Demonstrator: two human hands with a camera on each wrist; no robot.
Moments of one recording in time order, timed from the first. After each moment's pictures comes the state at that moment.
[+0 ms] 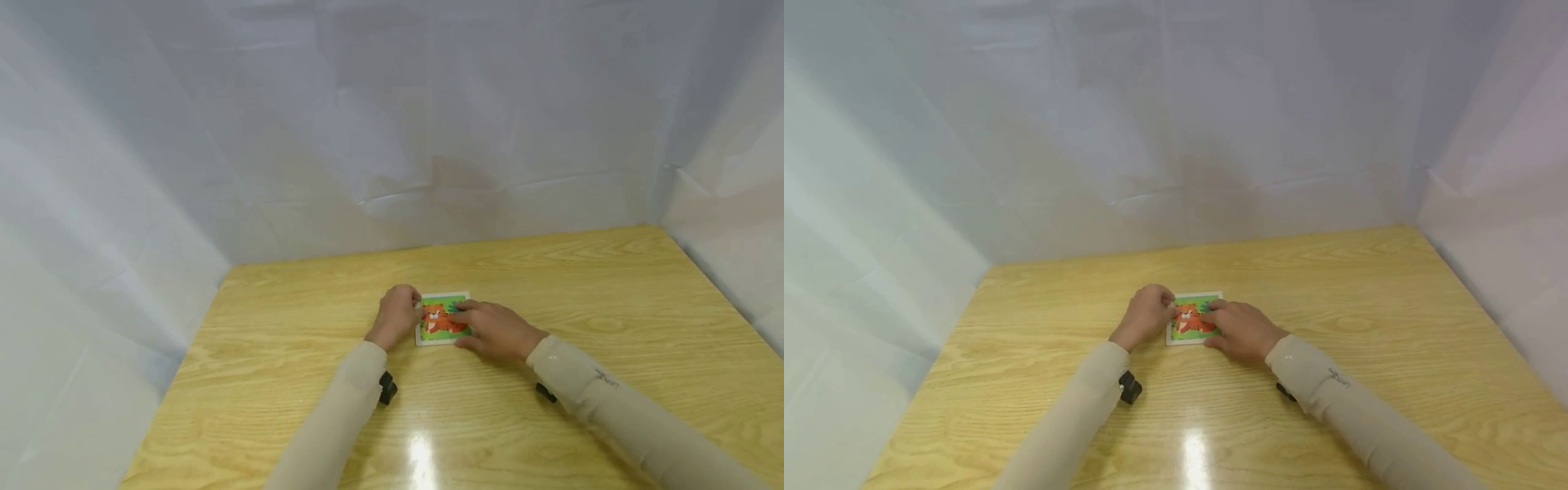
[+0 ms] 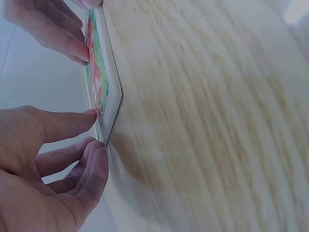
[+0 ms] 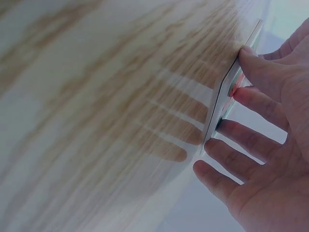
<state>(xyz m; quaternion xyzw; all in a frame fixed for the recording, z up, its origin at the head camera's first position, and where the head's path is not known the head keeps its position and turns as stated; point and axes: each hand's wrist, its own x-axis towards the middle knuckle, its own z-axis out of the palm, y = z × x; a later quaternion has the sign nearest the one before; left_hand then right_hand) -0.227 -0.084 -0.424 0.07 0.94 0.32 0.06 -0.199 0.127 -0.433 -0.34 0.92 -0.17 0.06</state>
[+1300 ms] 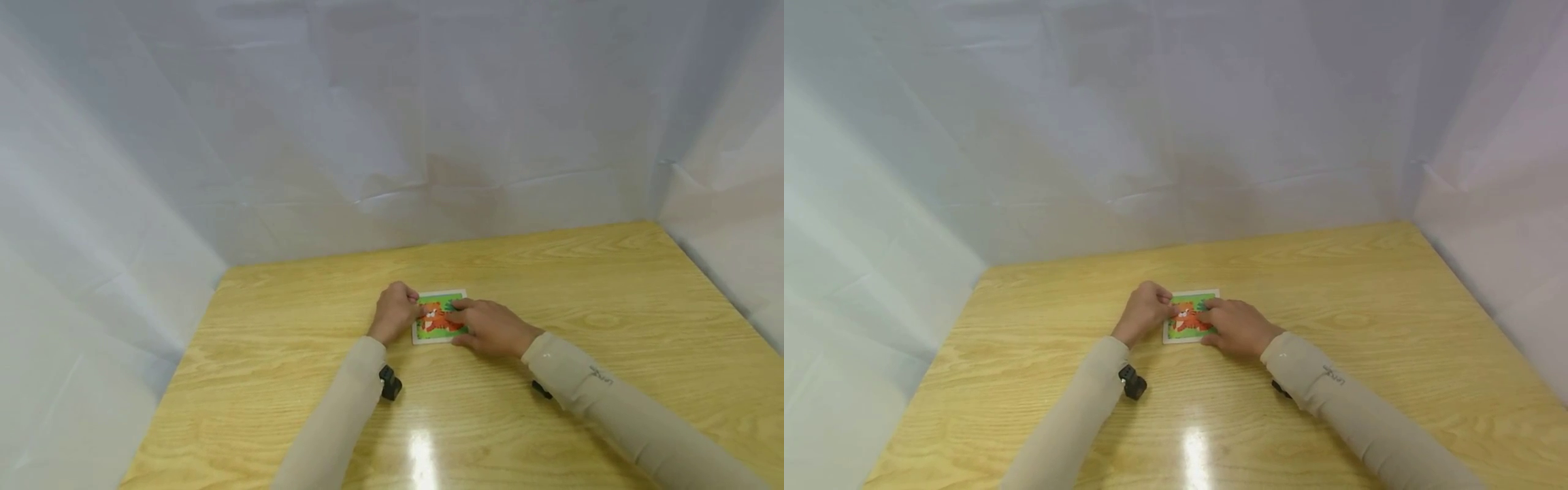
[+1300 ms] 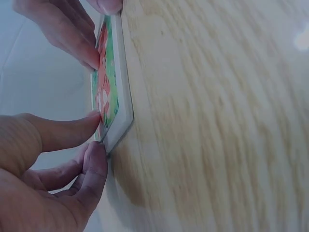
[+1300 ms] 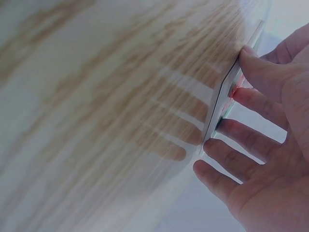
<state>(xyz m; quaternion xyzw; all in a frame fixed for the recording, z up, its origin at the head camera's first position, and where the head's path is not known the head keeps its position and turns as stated) -0.233 -0.085 -0.427 0.00 0.92 0.39 0.07 -0.204 0.121 -0.437 -0.35 0.92 -0.16 0.05</state>
